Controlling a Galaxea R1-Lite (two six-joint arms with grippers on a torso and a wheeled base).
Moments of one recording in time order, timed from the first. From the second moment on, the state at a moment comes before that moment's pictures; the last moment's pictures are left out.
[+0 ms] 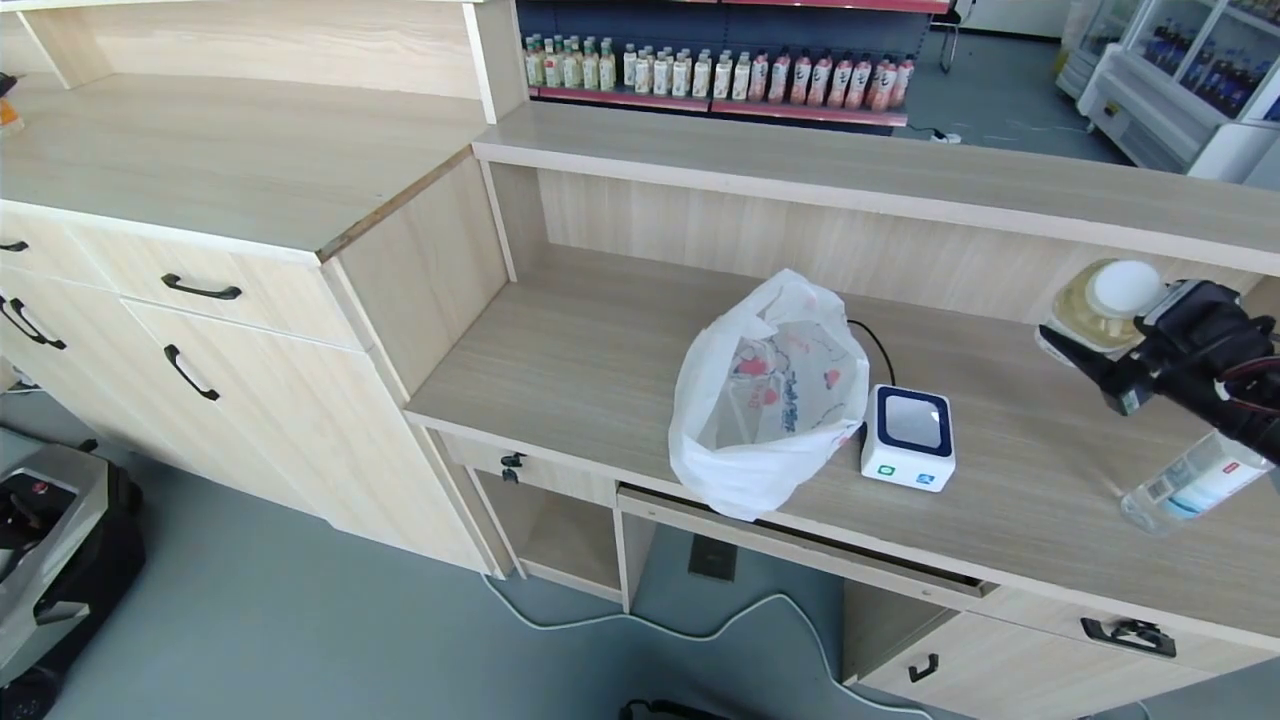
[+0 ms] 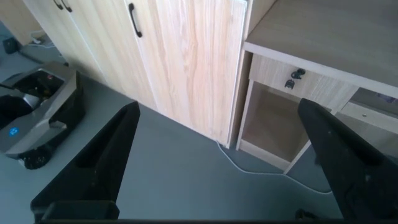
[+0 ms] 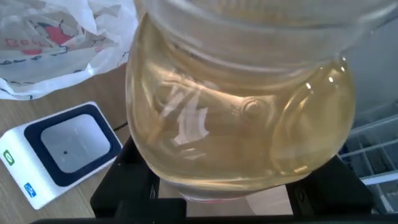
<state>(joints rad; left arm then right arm) 0.00 0.00 0.00 -0.05 0.24 0.00 -0.24 1.76 -0.65 -1.32 0.56 -0.86</state>
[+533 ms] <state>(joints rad) 0.00 0.00 0.00 -0.05 0.24 0.00 -0.17 2.01 -0.71 -1.47 0.66 -0.80</state>
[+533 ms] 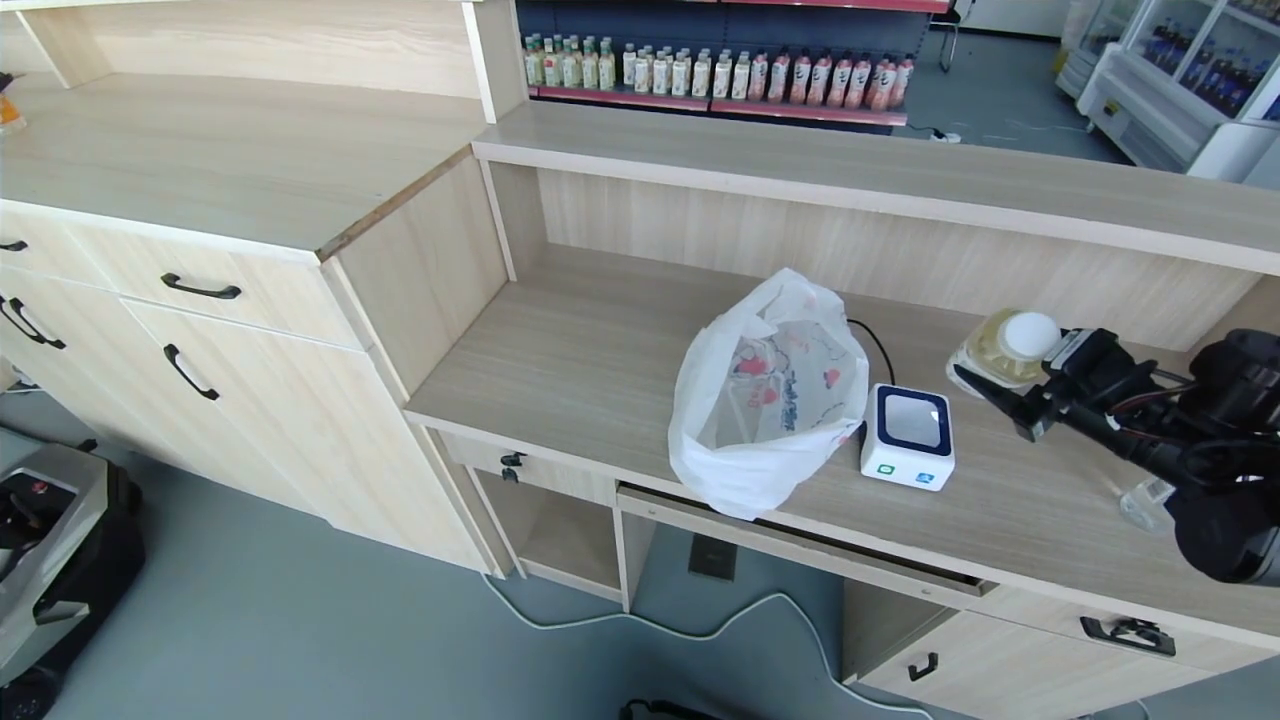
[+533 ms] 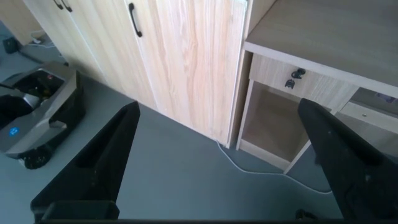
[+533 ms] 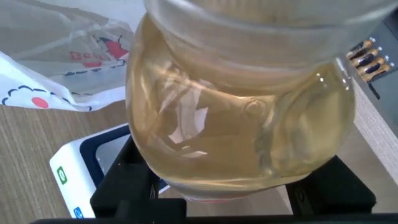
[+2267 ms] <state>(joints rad) 0.00 0.00 0.00 -0.05 0.24 0.00 -0.10 2.19 -0.77 -1.57 0.66 -0.81</state>
